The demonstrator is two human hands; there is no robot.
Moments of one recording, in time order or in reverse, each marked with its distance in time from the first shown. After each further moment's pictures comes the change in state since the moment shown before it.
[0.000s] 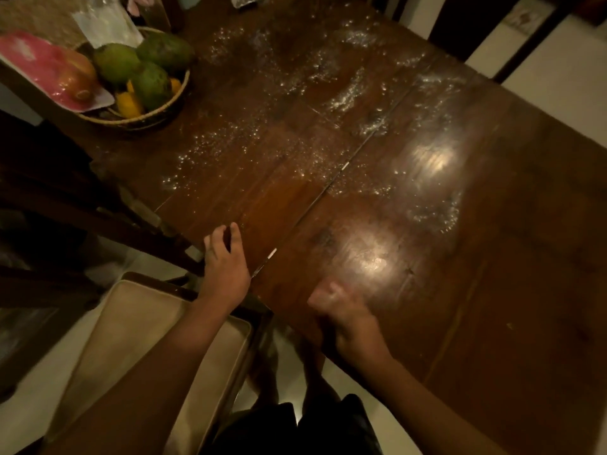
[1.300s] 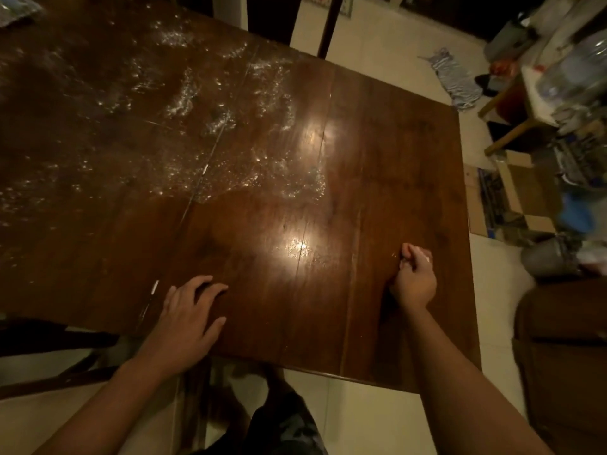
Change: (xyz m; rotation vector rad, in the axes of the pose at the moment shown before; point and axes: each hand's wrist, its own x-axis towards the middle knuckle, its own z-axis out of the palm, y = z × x) left_hand -0.037 0.059 0.014 0.043 -0.271 0.725; right_hand -0.117 0.125 -0.135 0.066 1.018 1.058
